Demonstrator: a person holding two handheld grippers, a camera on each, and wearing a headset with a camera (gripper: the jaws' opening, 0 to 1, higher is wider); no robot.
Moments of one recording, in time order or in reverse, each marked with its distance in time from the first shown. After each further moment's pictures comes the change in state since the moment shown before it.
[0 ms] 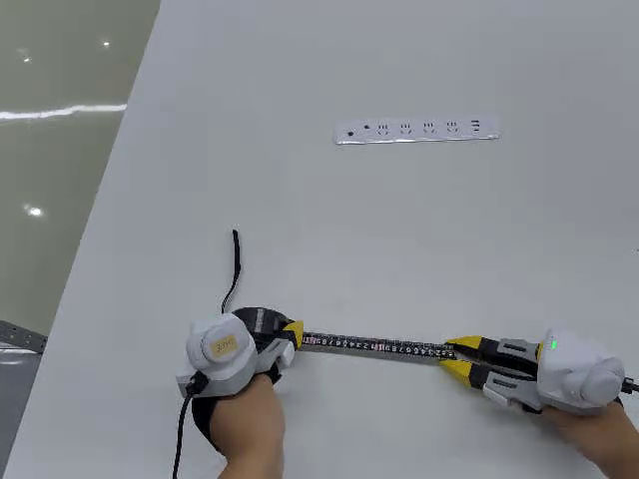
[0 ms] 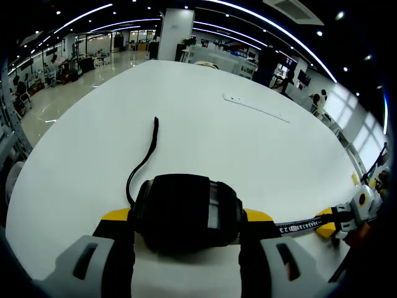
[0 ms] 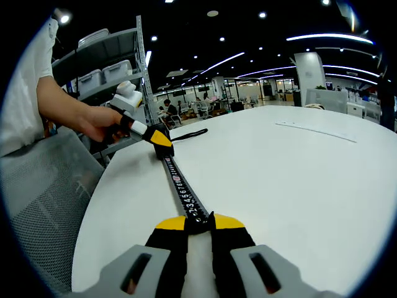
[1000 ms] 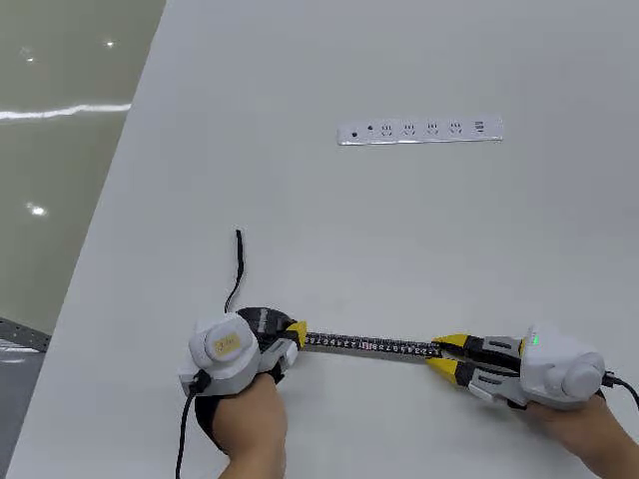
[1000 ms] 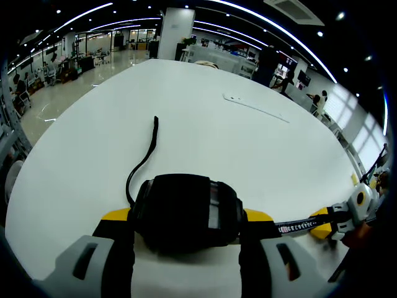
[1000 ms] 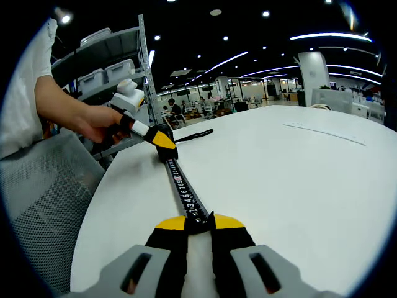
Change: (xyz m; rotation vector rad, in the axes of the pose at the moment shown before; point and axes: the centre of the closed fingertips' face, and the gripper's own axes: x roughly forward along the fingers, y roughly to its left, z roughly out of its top) left arm 0.000 0.000 -0.001 -0.005 0.006 -0.004; right arm 0.023 0.008 0.006 -0.003 0.004 0.030
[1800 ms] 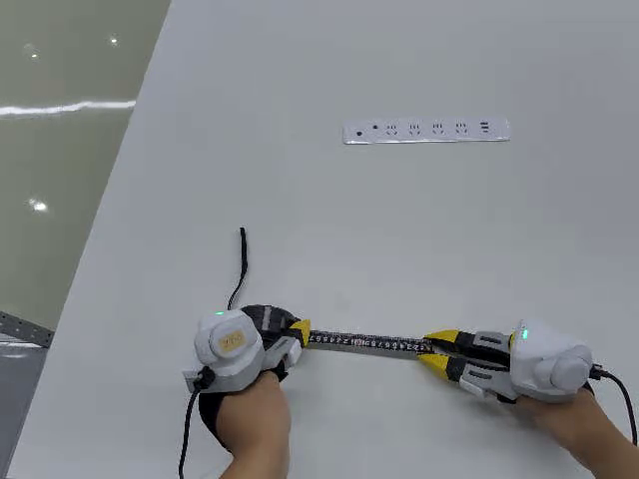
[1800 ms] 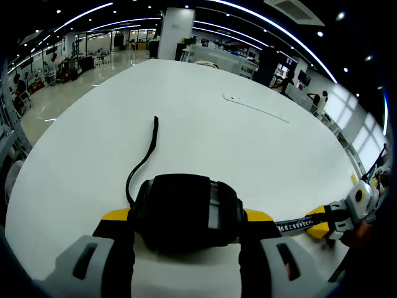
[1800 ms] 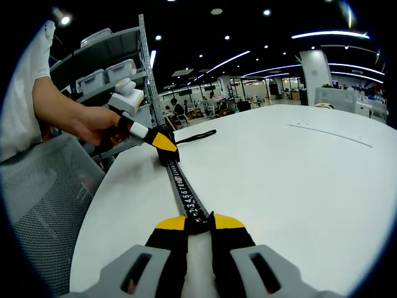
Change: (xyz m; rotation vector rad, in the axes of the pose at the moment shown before) left arm 0.000 -0.001 0.000 0.001 0.000 0.001; right arm 0.014 0.005 0.004 0.002 -0.001 0.021
